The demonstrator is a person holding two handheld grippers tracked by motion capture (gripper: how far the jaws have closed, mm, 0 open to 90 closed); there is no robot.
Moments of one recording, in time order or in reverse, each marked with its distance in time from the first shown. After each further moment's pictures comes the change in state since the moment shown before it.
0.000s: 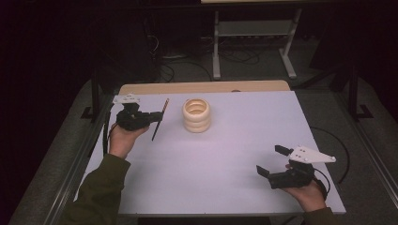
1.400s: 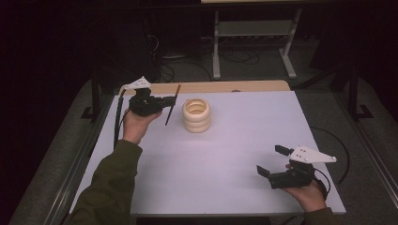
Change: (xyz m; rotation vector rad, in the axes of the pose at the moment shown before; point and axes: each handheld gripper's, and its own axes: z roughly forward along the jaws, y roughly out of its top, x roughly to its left) left arm -0.008 0.044 0.028 -0.094 -0.053 0.057; right arm 0.000 0.000 -0.001 -0.007 0.005 0.001
